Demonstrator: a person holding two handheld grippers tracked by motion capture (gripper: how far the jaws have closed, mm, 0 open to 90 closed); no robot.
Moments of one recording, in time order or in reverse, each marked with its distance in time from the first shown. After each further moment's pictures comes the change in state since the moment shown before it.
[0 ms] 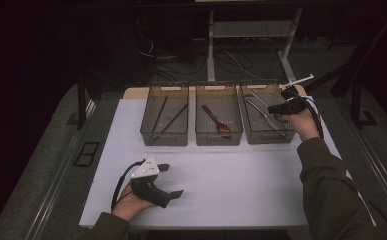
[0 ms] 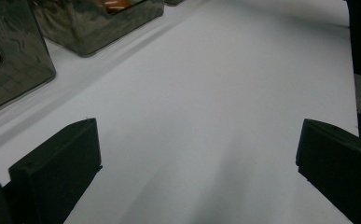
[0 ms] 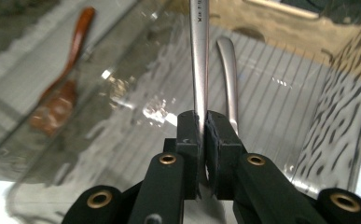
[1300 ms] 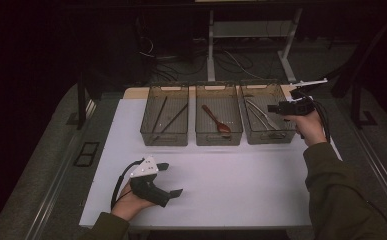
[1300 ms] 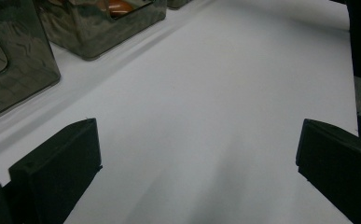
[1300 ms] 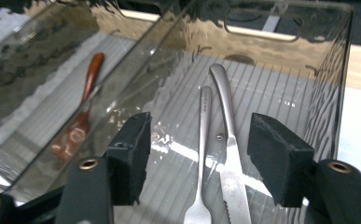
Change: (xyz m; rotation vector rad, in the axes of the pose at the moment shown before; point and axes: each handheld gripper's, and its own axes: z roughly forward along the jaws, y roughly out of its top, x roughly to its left) left arm 0.002 0.002 -0.002 -0.006 0.005 -0.001; right arm -0.008 -0.013 -0.016 -0.154 0.037 0.098
